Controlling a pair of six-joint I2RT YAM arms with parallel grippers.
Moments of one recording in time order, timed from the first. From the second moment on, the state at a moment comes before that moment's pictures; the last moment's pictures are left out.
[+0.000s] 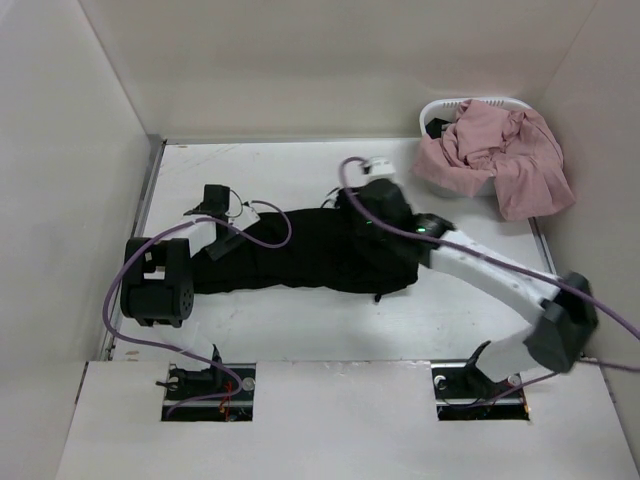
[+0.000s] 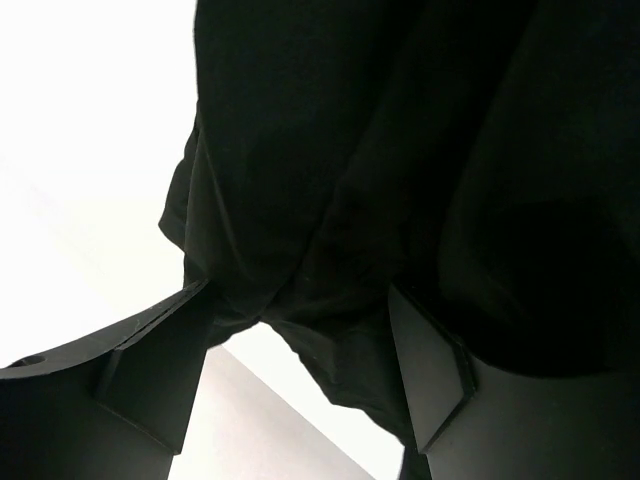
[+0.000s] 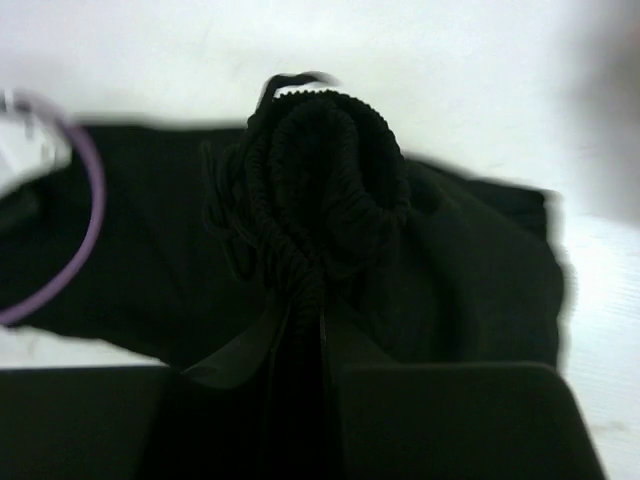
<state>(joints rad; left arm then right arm) -0.06 1.71 0.96 -0.32 -0.26 0.95 0.75 1.39 1.19 -0.31 0.37 0.40</state>
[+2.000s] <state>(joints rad) 0.00 1.59 1.07 -0.45 -0.17 0.77 0.11 1.17 1.02 -0.39 -0.34 0.59</state>
